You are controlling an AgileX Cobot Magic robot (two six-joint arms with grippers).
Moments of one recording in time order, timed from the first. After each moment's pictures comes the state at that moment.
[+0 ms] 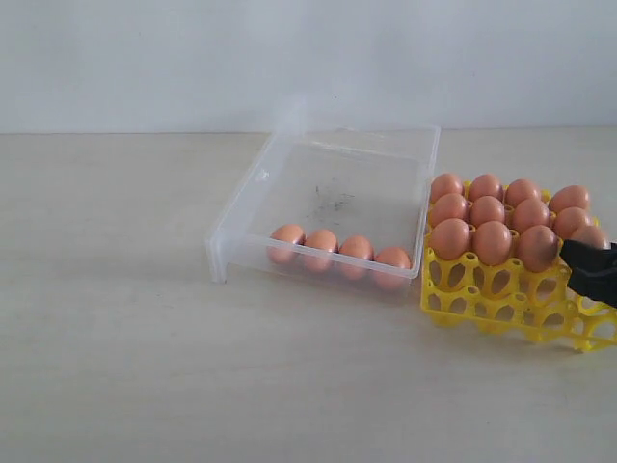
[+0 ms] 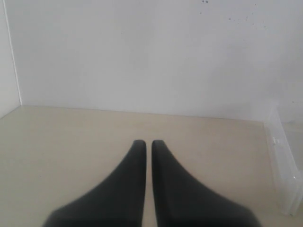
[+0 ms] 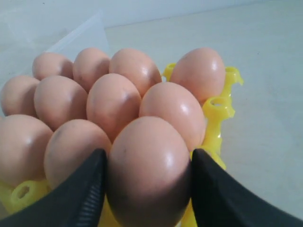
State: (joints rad) left arm 0.08 0.00 0.00 0.34 0.13 -0.40; right arm -0.36 2.03 -0.40 -0.64 -1.22 0.27
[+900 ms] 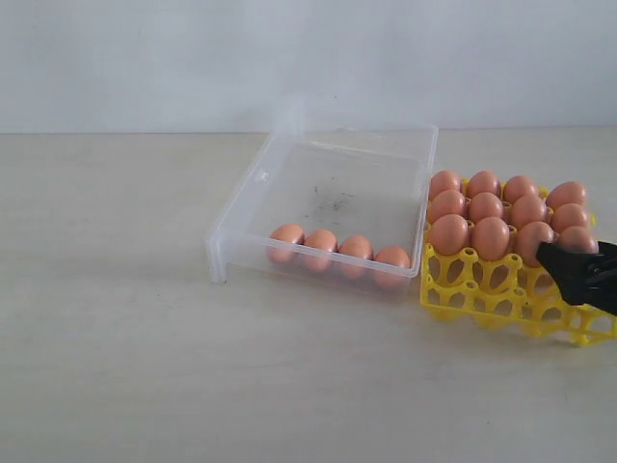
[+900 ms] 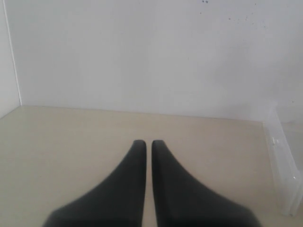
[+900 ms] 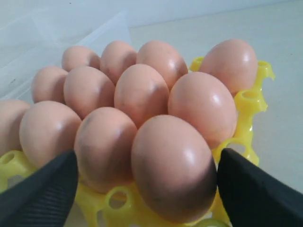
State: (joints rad) left arm 0.08 0.00 0.00 0.34 0.13 -0.40; right arm -0.37 2.08 -0.42 -0.72 -1.28 0.27
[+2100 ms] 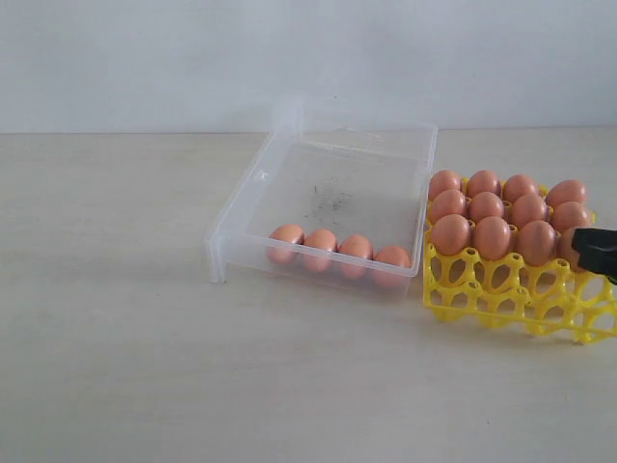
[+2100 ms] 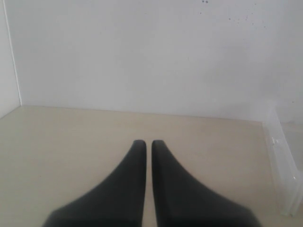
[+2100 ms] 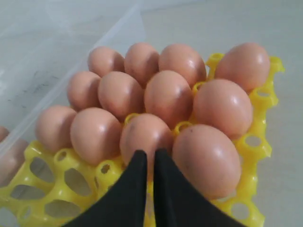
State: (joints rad) left arm 0.08 0.00 0.00 0.34 0.13 -0.40; right arm -0.37 1.74 -0.42 -0.93 -0.92 0.64
